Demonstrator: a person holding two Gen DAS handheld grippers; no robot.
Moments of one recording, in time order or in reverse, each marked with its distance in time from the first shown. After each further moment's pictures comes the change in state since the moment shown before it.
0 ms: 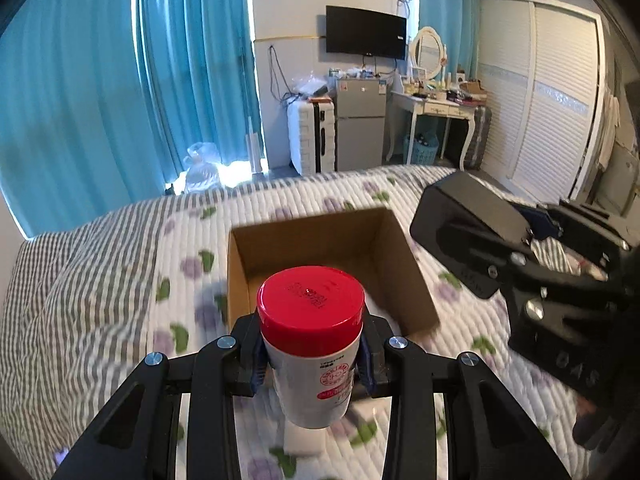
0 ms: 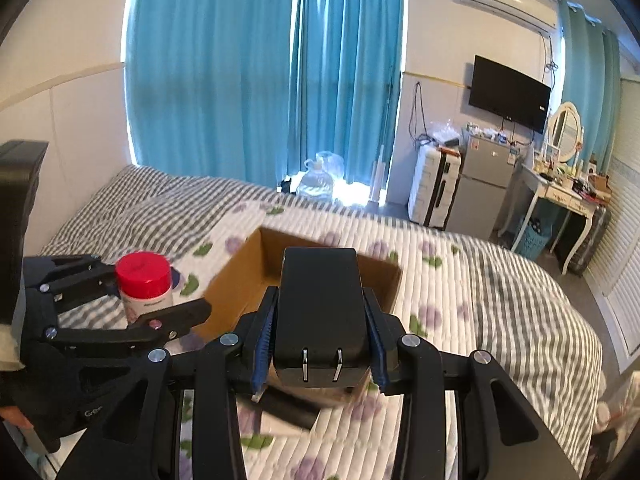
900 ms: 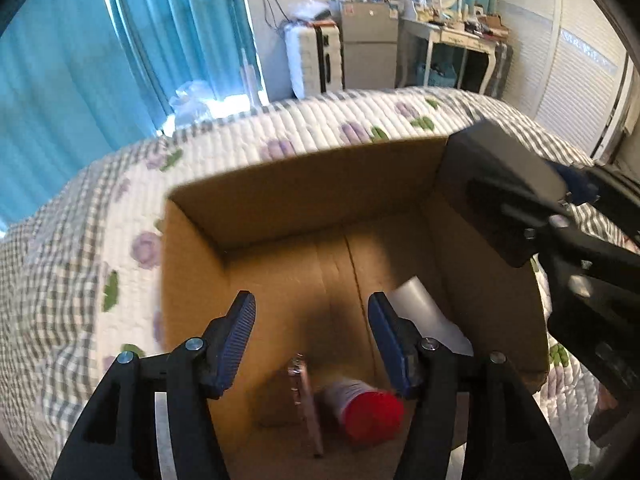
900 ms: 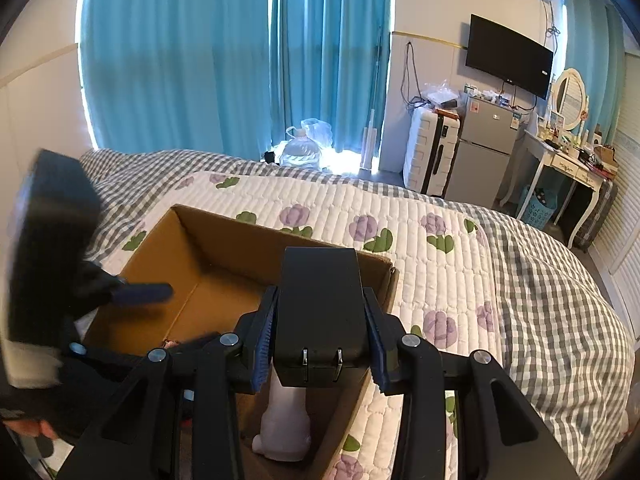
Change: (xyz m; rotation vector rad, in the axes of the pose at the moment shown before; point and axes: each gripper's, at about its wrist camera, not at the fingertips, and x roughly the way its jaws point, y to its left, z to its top) left arm 0.151 0.006 0.000 0.042 0.254 0.043; right arm 0.142 -0.051 -0.010 0.049 0.117 -0.013
